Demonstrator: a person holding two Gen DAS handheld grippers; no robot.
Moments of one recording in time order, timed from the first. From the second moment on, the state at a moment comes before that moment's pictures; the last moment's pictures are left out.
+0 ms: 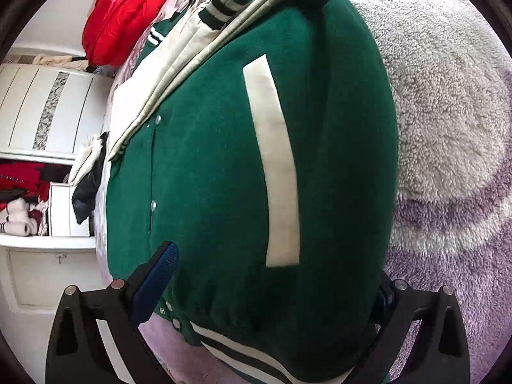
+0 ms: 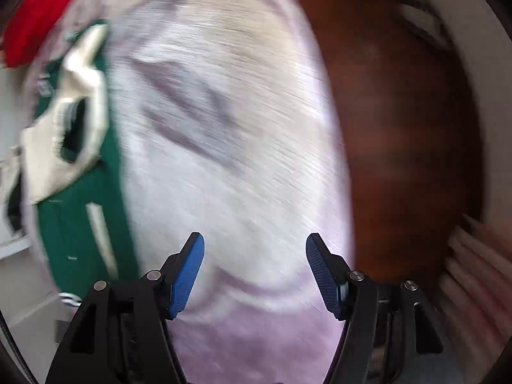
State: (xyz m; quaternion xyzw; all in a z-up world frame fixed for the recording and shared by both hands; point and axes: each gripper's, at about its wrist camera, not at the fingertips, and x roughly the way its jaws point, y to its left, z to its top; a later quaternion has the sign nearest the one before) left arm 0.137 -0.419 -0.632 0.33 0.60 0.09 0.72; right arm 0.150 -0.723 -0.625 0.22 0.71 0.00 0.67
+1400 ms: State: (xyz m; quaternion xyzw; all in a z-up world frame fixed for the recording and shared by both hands) left arm 0.159 -0.051 -0.478 -0.05 0.56 0.15 0.81; right arm 0.387 -0.247 -0.473 0.15 0.69 0.16 0.69
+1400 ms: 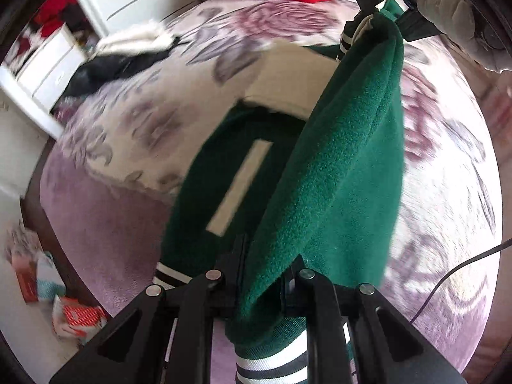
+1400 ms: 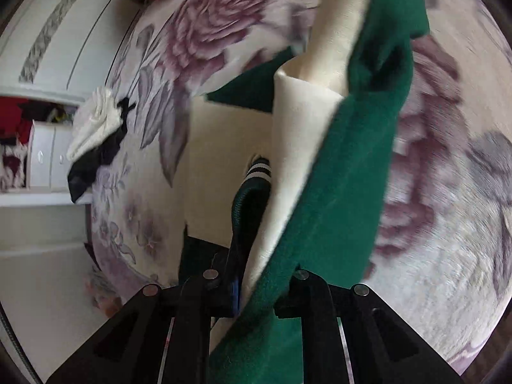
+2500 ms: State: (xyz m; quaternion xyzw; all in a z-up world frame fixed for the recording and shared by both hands) left arm 0.140 0.172 -0.568 -0.31 0.64 0.11 0.69; right arm 0.487 -0.064 -0.636 0.15 0.72 0.16 0.66
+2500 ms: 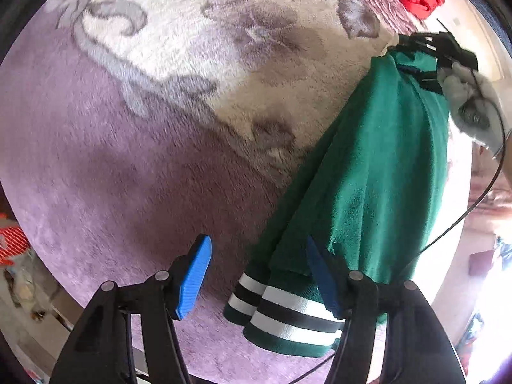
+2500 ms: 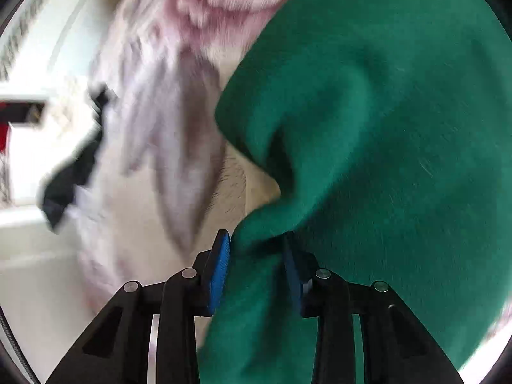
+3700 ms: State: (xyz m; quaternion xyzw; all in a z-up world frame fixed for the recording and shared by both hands) left arm 0.135 0.155 -0.542 -0.24 0.67 0.03 0.70; right arm 0.068 -0.288 -0.629 0.30 0.76 0.14 0.56
